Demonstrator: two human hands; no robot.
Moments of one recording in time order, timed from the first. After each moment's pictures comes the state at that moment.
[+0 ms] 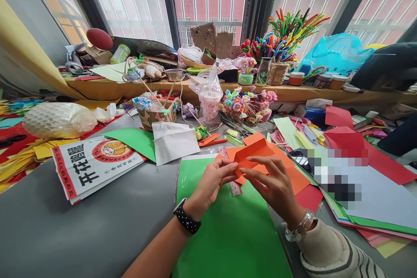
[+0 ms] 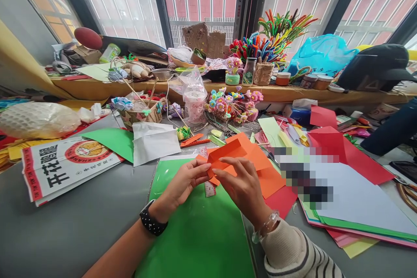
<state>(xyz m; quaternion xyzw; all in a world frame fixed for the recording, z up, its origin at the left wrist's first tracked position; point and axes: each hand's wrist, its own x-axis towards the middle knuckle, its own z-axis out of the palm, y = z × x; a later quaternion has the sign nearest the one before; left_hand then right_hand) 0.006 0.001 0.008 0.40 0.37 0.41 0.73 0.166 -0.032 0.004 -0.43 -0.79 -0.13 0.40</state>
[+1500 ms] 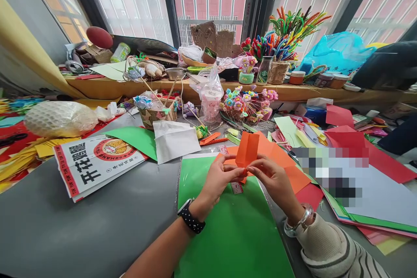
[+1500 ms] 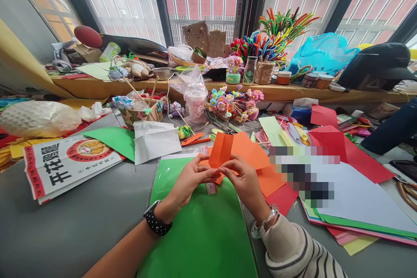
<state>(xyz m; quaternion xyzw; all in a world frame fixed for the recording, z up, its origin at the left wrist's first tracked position) 0.014 -0.006 0.012 0.43 0.38 0.42 0.70 0.164 -0.025 0.001 -0.50 -0.66 0.26 0.49</state>
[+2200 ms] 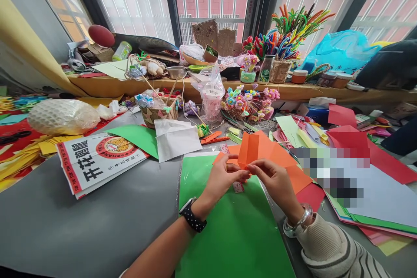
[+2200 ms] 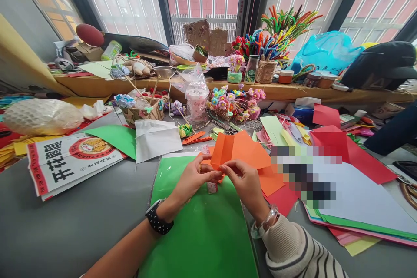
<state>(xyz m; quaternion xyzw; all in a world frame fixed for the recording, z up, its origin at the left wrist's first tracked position) 0.016 -0.005 0.008 0.48 0.39 0.41 0.67 0.160 -0.030 0.001 -0.52 -0.62 0.32 0.50</state>
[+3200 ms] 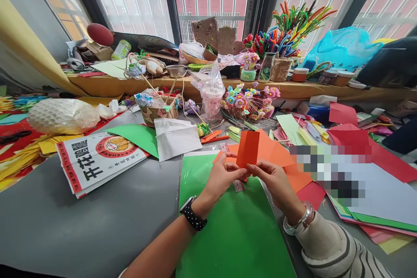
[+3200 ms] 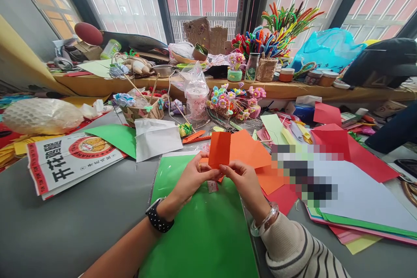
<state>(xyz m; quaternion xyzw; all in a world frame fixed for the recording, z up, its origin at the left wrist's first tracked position) 0.017 -0.005 0.009 0.46 0.38 0.42 0.68 0.156 -0.028 -0.002 -0.49 -0.51 0.50 0.50</state>
